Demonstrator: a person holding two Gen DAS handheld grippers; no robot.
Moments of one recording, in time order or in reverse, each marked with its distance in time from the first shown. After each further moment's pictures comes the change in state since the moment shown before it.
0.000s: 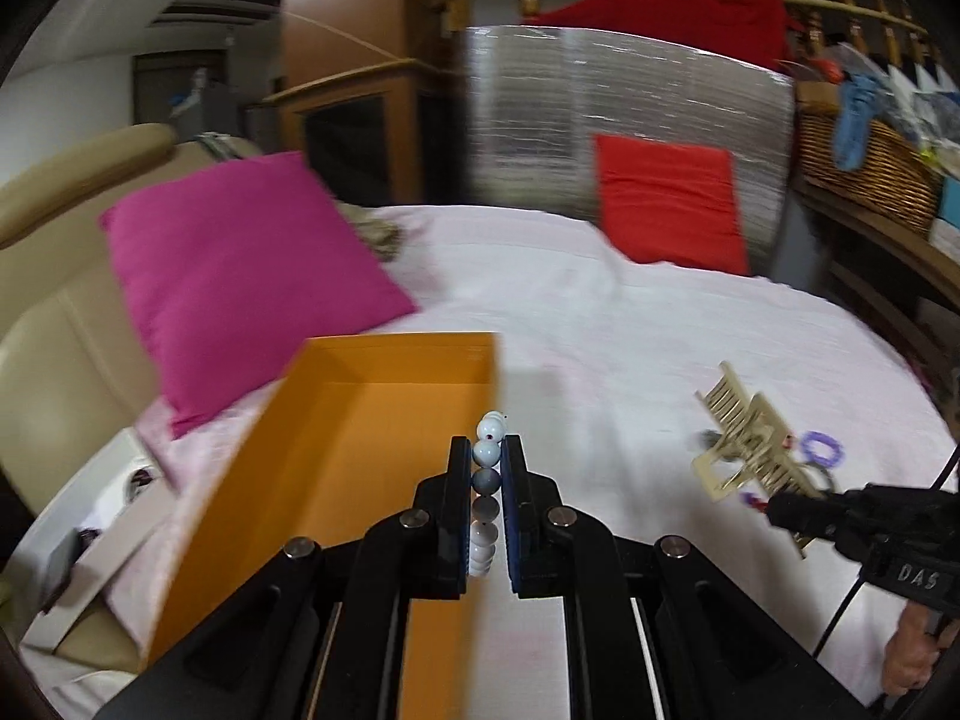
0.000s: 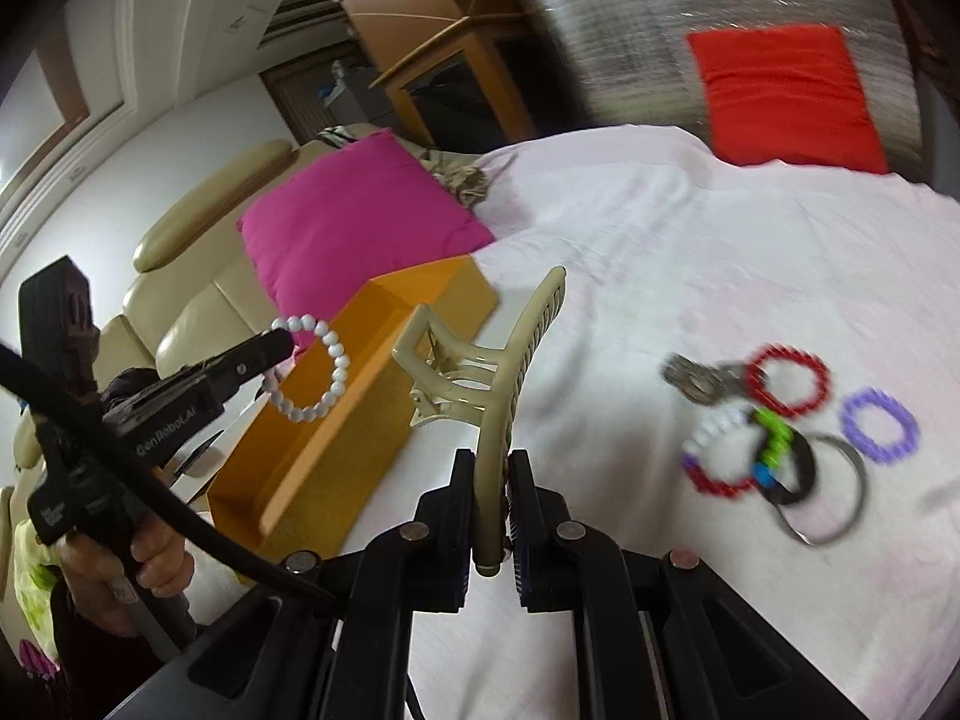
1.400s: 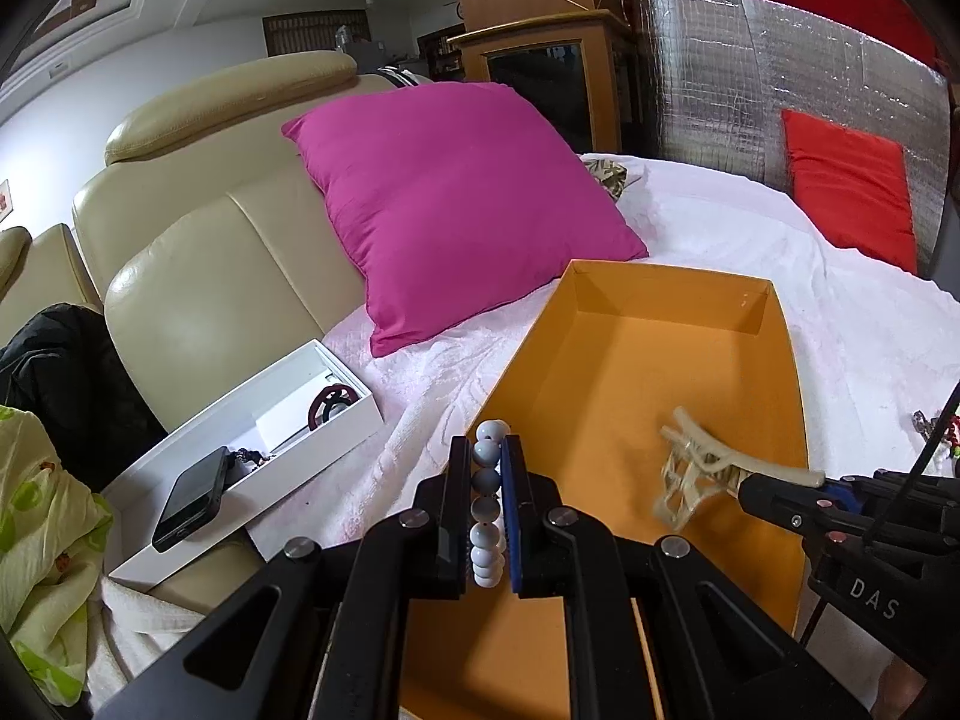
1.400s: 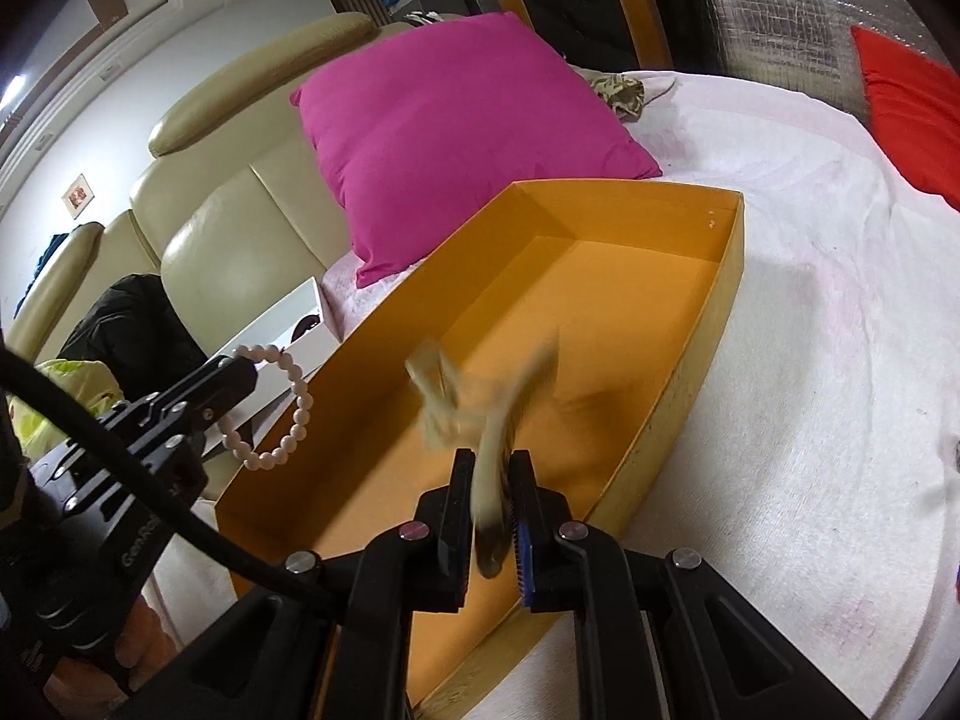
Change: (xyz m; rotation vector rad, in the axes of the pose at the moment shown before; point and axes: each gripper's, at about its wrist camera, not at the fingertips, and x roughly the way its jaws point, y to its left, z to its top) left arm 0.013 0.117 -0.037 -0.119 0.101 0.349; right arm 0.160 0.140 0.012 -0.156 0.194 0.065
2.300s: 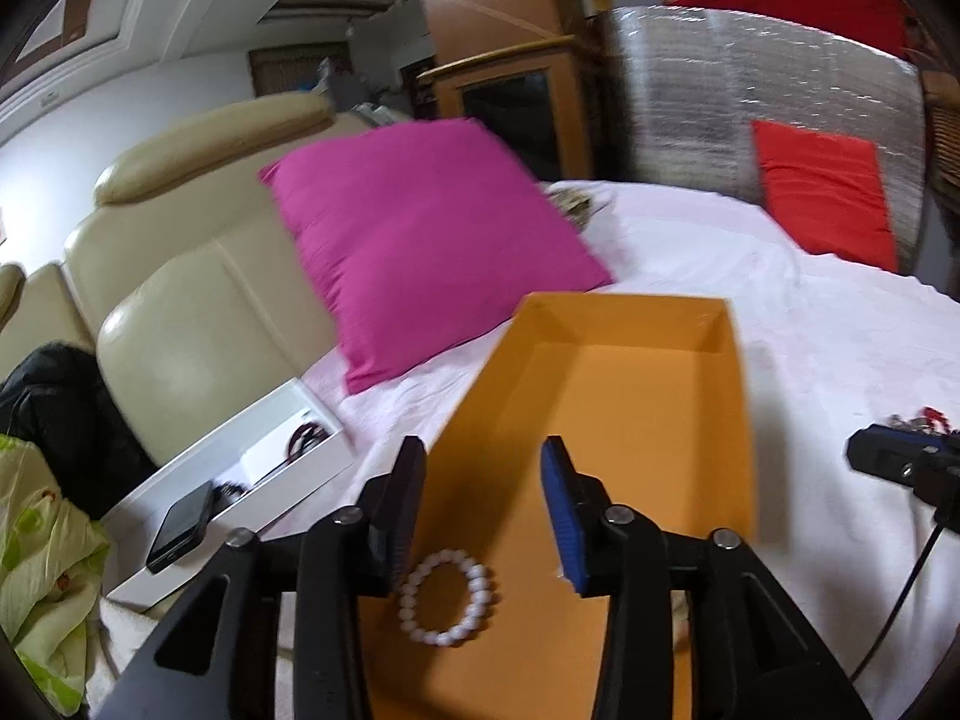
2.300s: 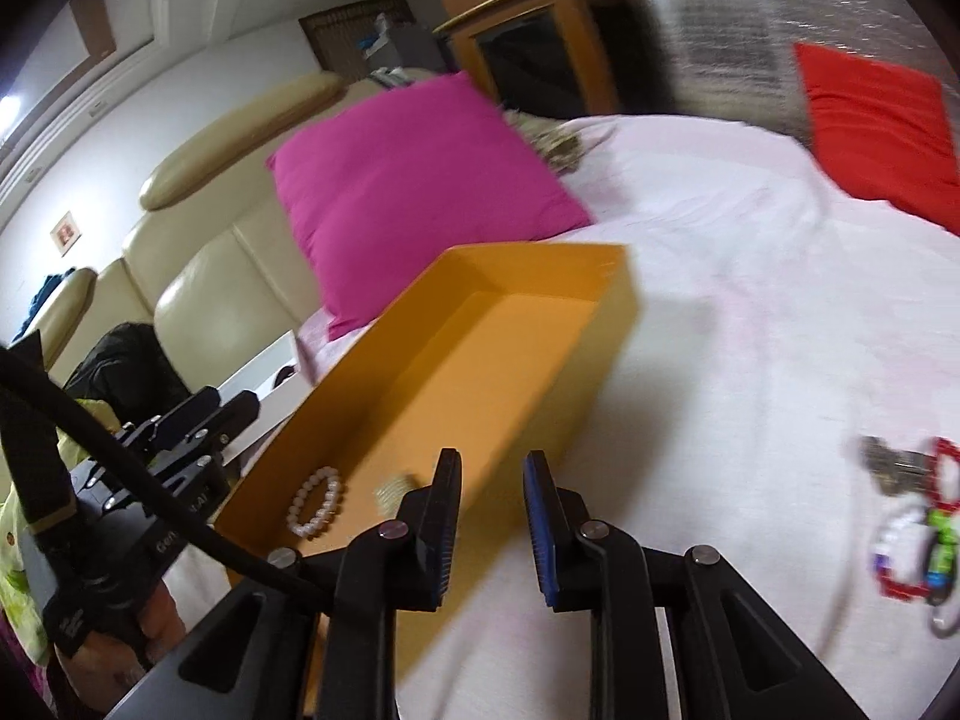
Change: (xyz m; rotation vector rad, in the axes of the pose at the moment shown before) left arm -0.023 -0.037 0.006 0.058 -0.091 -0.036; right arm -0.071 -0.044 -0.007 0.055 -0.118 -0.064
